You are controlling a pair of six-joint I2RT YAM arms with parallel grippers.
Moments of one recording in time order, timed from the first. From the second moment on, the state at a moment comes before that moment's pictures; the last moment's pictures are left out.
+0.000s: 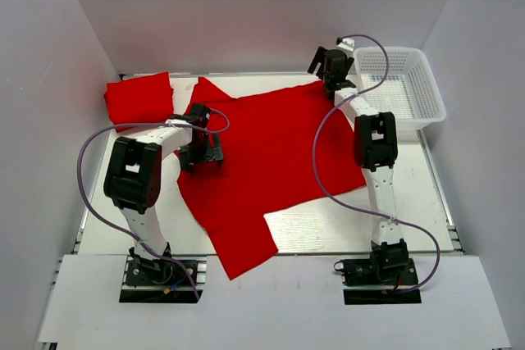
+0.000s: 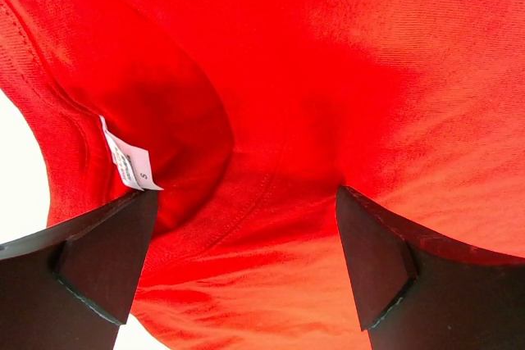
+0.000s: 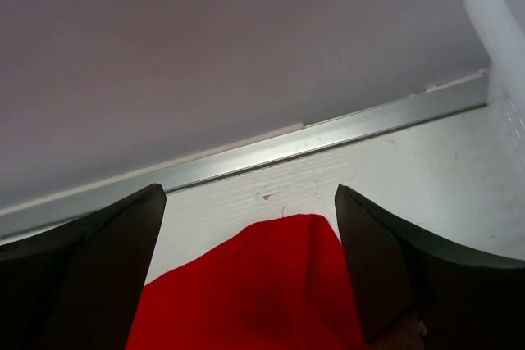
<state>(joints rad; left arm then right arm) -0.26 1.86 1.21 -0.68 -0.06 -0.46 0.22 2.56 2.15 0.12 0.31 0.38</state>
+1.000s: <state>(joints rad) -0.21 2.23 1.77 -0.70 -0.12 -0.42 0.27 1.92 1.29 -0.20 0.03 0.30</state>
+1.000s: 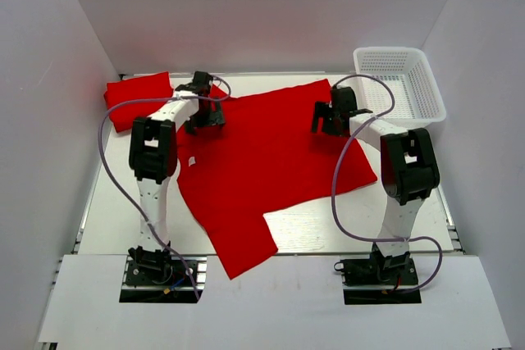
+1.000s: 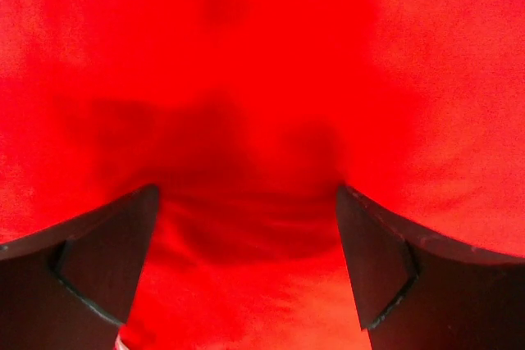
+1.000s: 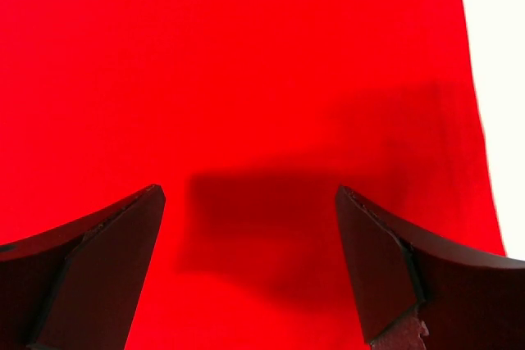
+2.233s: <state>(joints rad) -0.21 1.98 1.88 -0.68 -0.07 -0.36 0.27 1.62 1.24 -0.33 -0.04 0.23</state>
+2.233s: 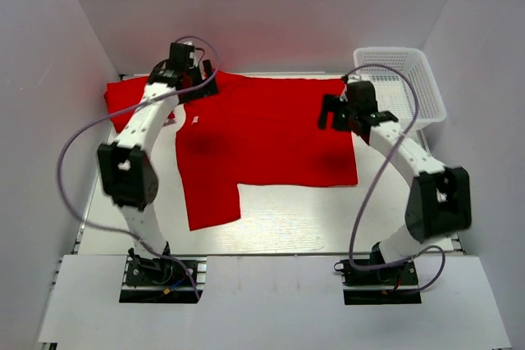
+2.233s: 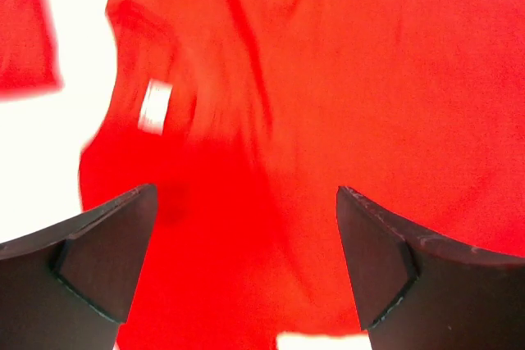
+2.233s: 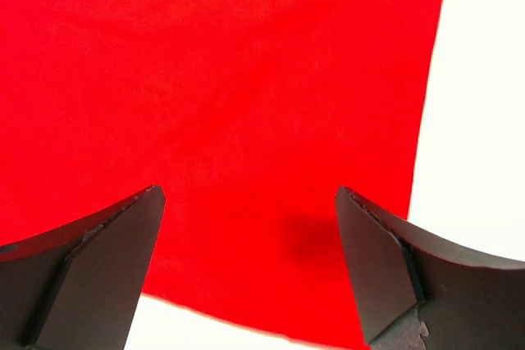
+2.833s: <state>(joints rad) -0.23 1.04 0.66 -1.04 0.01 -0.80 0.28 1.22 0.80 -0.35 0.03 0.36</state>
